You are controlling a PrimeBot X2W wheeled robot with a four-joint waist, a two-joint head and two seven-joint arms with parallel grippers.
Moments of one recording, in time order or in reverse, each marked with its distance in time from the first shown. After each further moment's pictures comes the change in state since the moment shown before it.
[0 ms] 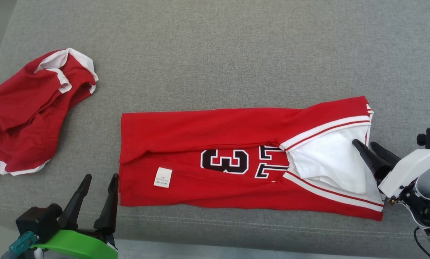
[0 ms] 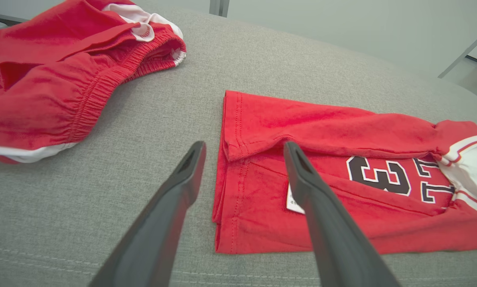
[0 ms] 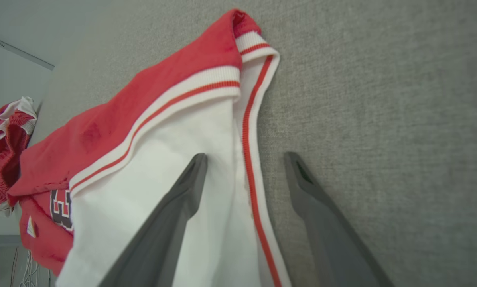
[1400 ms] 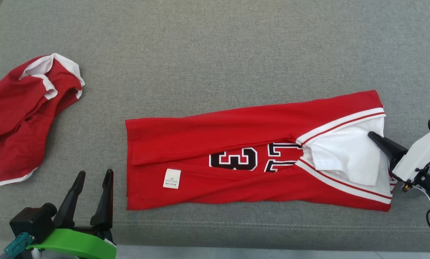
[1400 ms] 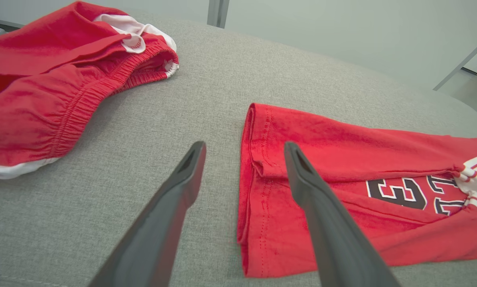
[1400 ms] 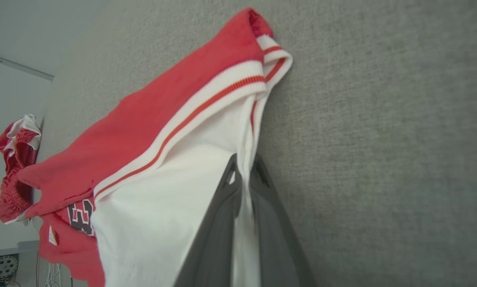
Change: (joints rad) left arm 0.018 -0.054 0.064 -0.007 0.032 0.000 0.000; right arm -0.081 -0.032 -0.036 0.056 0.102 0.044 0.146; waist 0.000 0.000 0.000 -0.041
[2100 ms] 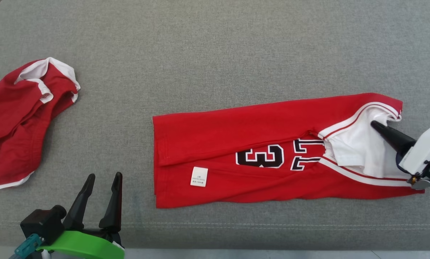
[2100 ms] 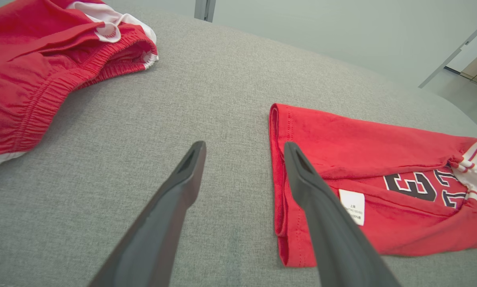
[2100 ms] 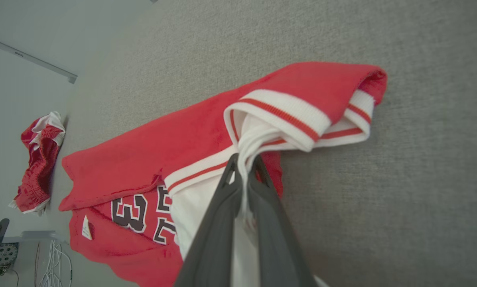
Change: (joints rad) left arm 0.002 -0.029 -0.006 0.012 0.012 -0.015 -0.002; right arm 0.007 -0.079 -0.020 -0.097 0.027 0.000 0.037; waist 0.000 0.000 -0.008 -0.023
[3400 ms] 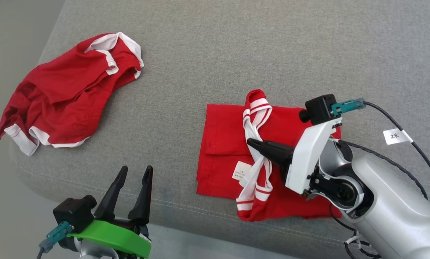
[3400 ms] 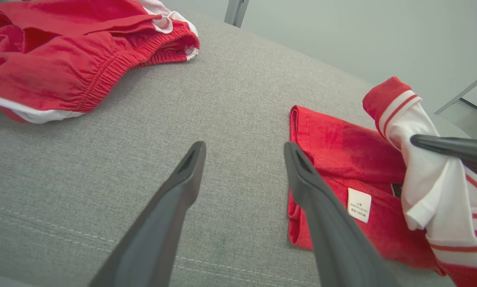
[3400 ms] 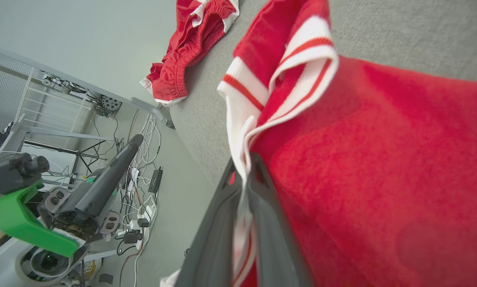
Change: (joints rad) left arm -0.077 -0.115 -0.057 0.098 0.010 -0.091 0.000; right arm -0.128 0.288 0.301 -0.296 -0.136 -0.162 0.161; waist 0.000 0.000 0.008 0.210
